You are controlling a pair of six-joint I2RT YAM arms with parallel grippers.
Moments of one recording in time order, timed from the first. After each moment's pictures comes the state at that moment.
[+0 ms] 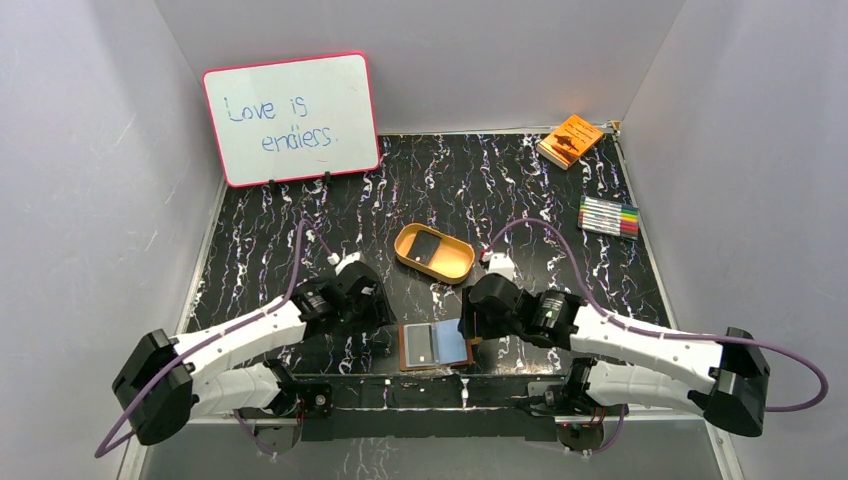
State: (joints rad) left arm -0.86 1.12 0.59 -0.50 -0.09 -1.04; right arm 1.13 1.01 0.66 -0.64 0.25 0.89
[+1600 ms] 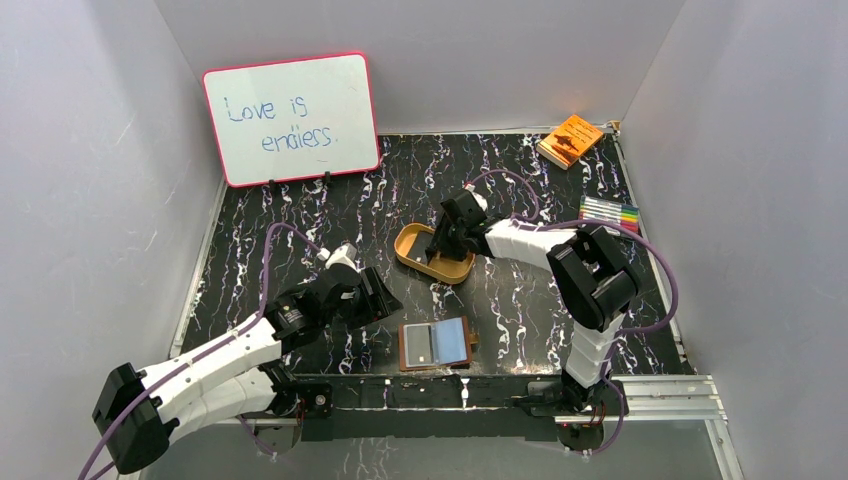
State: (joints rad) left arm -0.86 0.88 0.53 -0.39 -0.08 -1.06; right arm 0.68 1.83 1.12 -0.19 0.03 0.96
